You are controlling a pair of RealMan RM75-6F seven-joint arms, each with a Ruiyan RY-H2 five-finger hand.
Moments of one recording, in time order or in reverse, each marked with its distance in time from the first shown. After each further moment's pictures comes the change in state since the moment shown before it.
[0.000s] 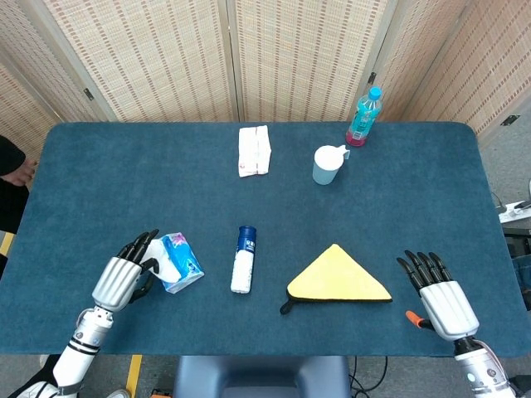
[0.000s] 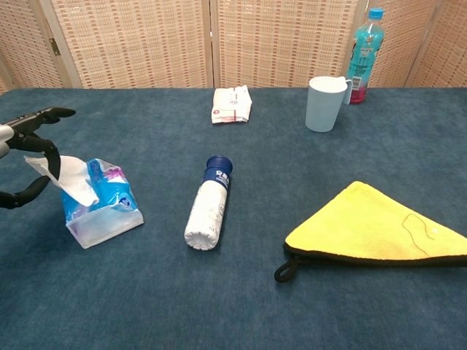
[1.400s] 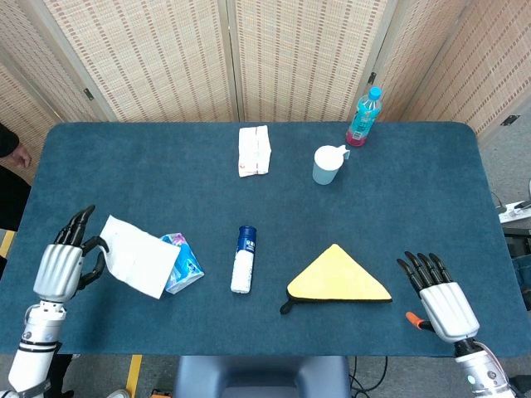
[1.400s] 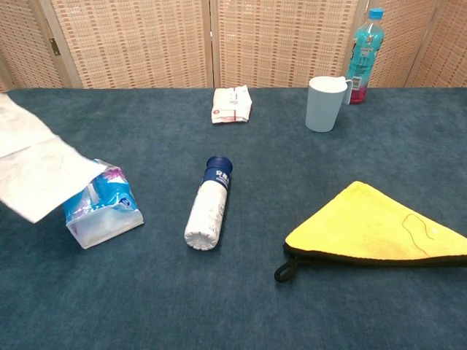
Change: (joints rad) left arm 0.079 0.188 -0.065 -0.154 -0.140 0.108 -0.055; right arm -0.006 0.000 -0.004 -0.006 -0.007 0.007 -0.015
